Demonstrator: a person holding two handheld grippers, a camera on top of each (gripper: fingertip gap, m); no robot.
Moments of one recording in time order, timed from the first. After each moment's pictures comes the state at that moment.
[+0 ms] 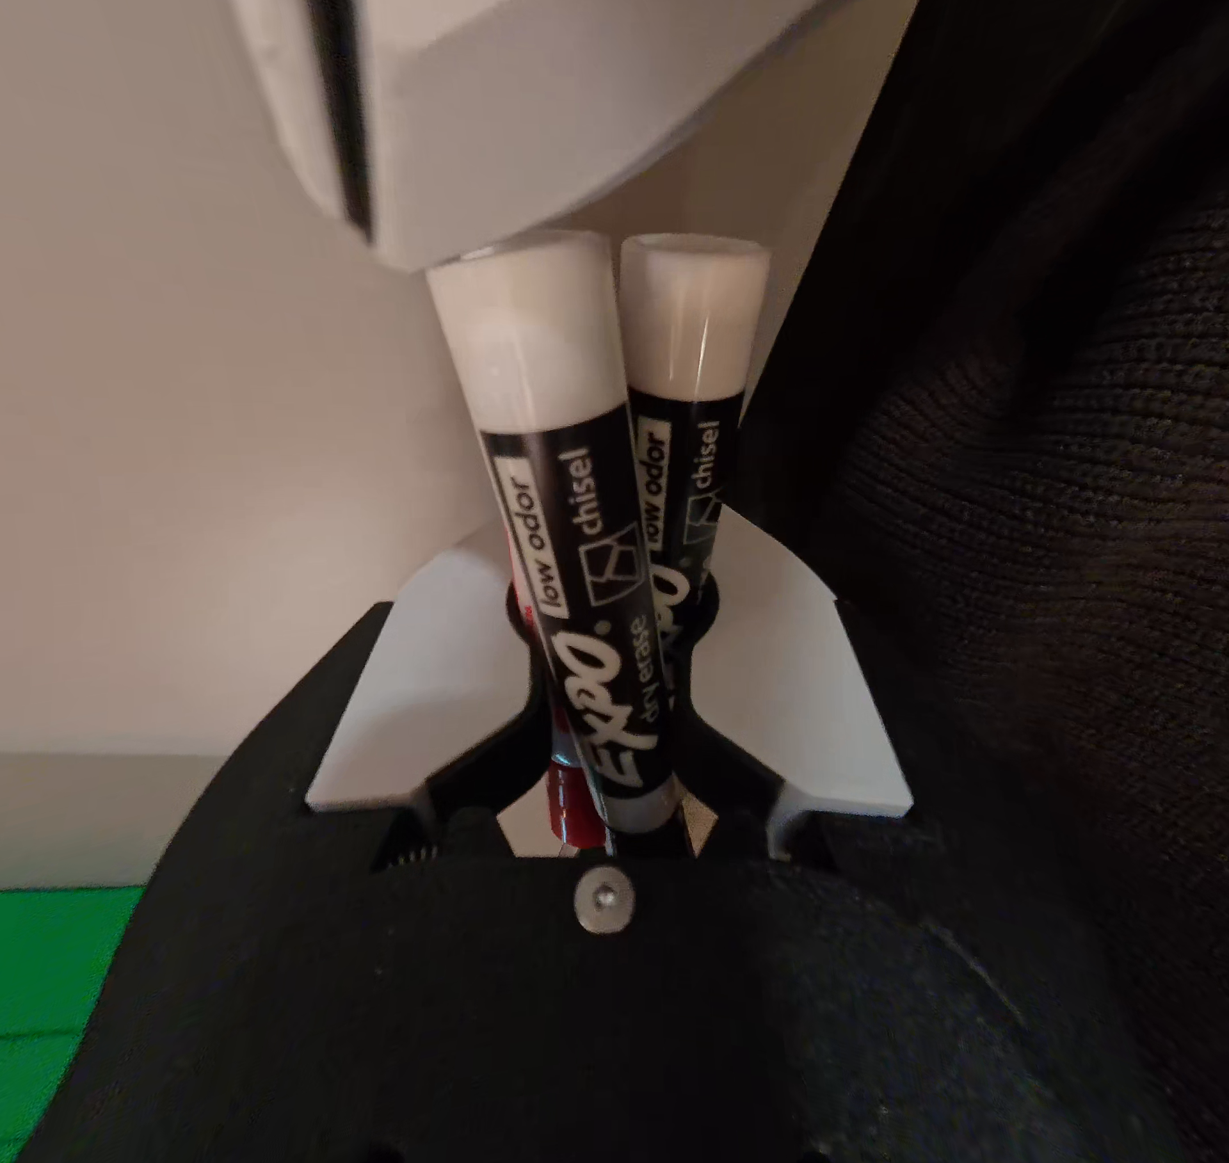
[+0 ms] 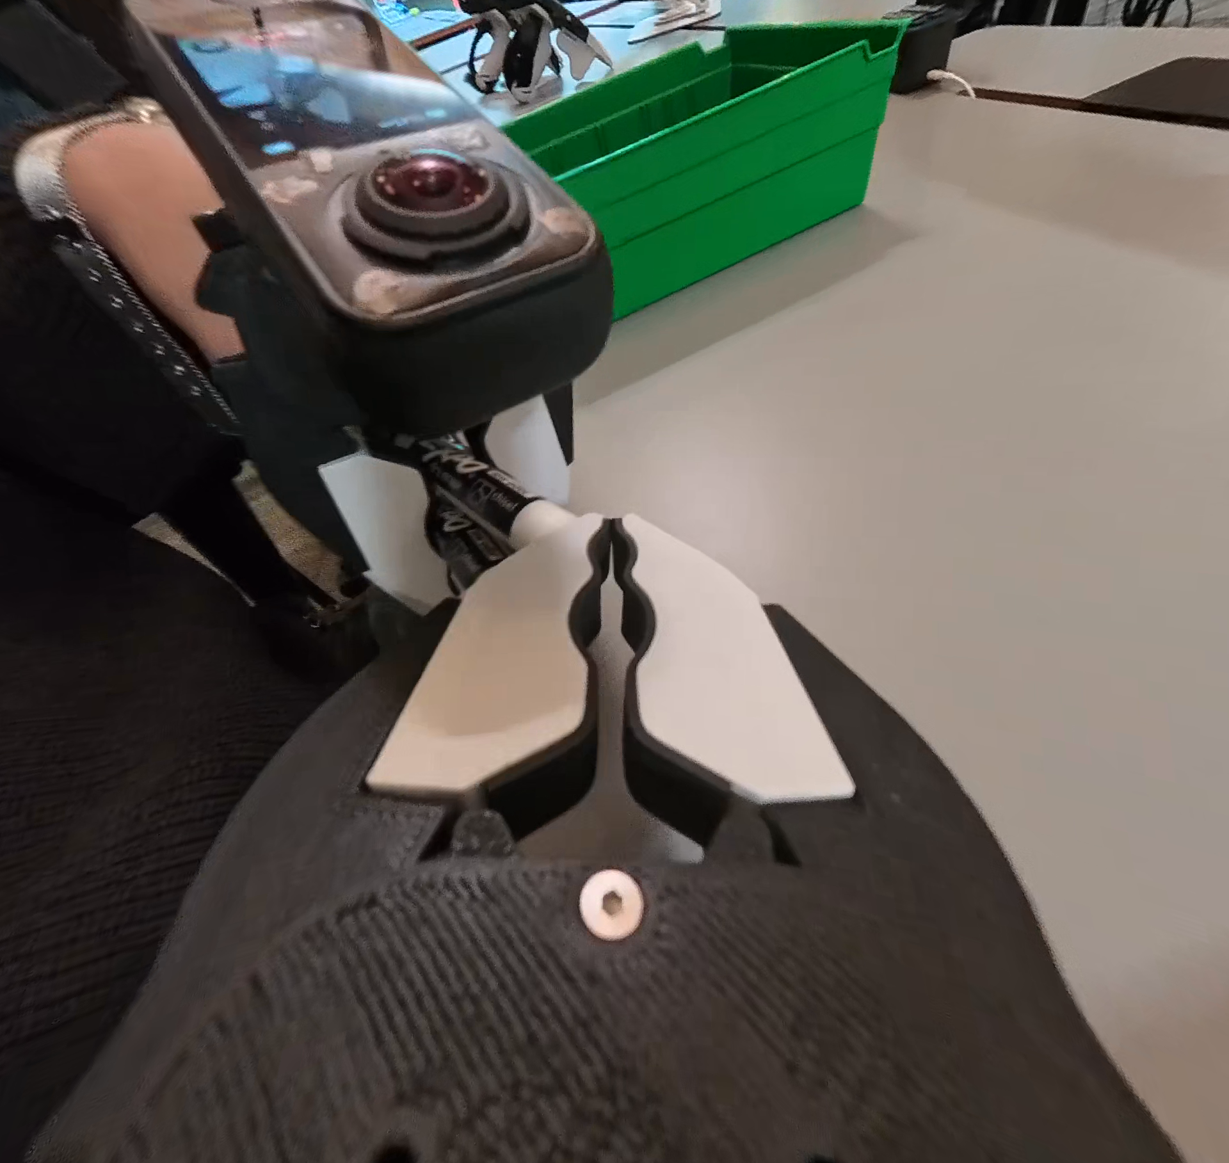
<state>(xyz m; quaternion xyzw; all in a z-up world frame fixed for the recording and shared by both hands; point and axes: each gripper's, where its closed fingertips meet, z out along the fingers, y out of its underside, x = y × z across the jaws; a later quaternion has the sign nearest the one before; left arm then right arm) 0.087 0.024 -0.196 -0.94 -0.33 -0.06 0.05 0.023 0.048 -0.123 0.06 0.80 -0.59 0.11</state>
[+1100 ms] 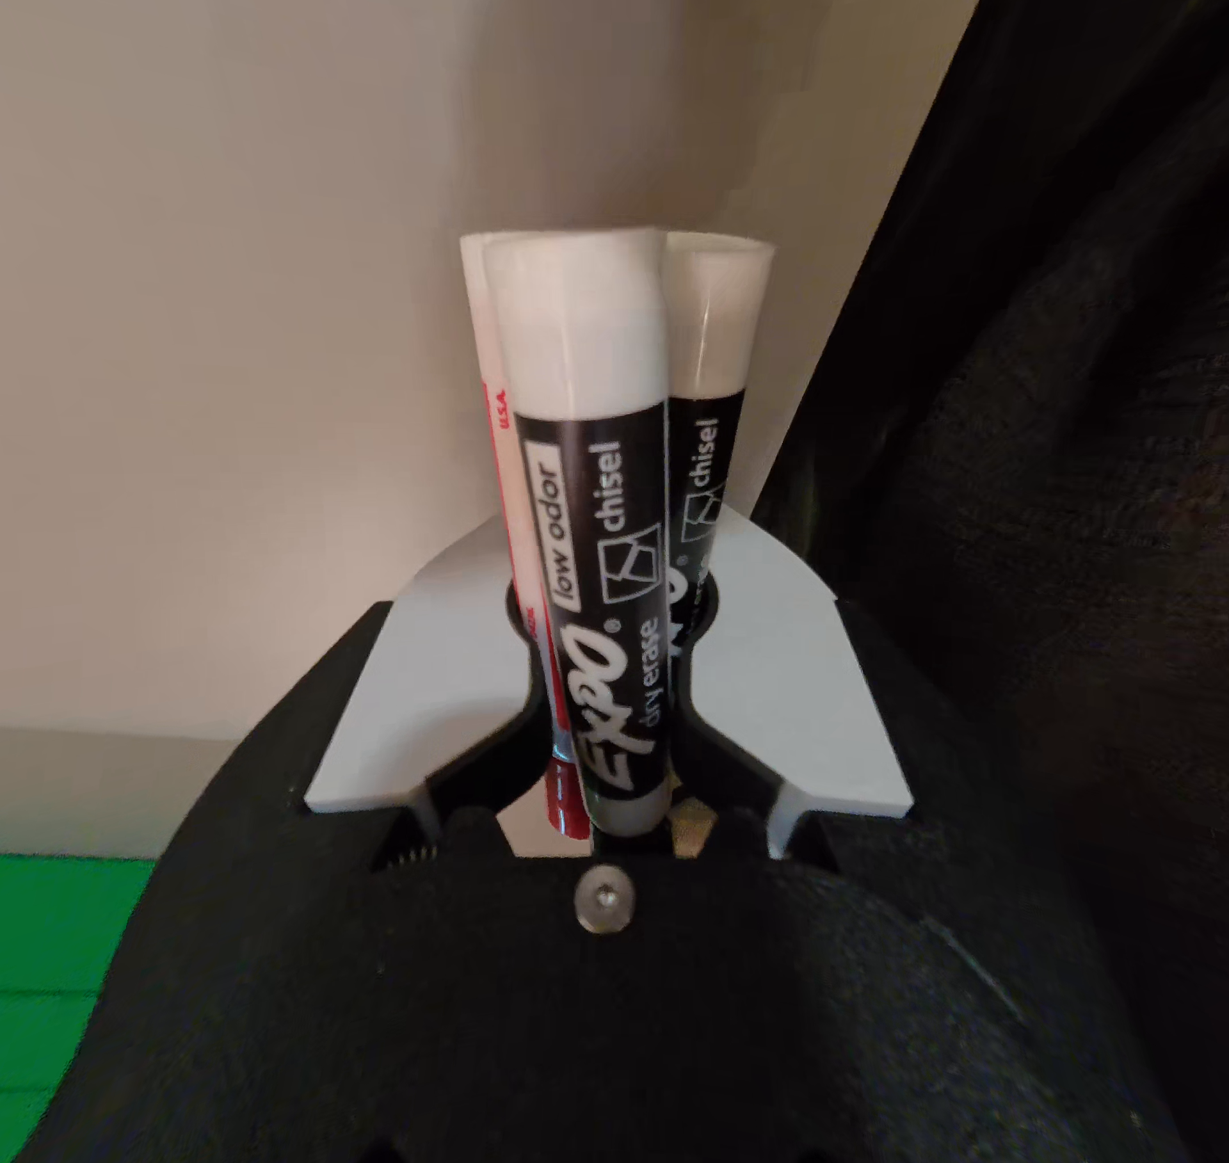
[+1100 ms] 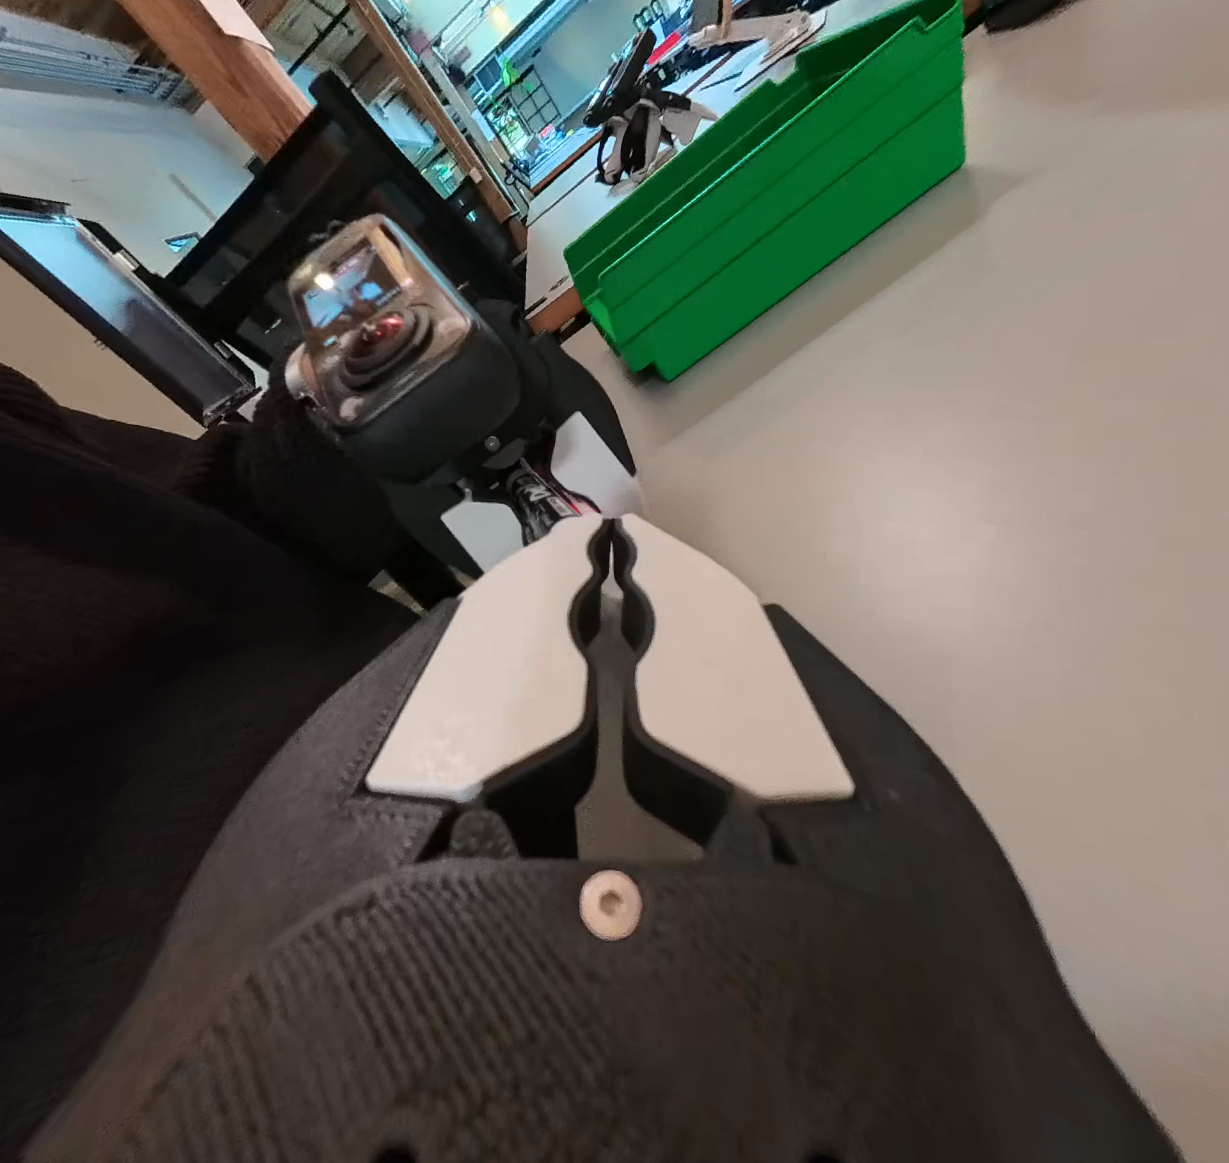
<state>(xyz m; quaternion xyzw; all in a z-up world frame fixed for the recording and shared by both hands) 0.078 0.018 -0.198 -0.95 -0.31 -0.02 0.04 0.007 0.069 -0.103 0.11 0.74 -0.60 0.29</state>
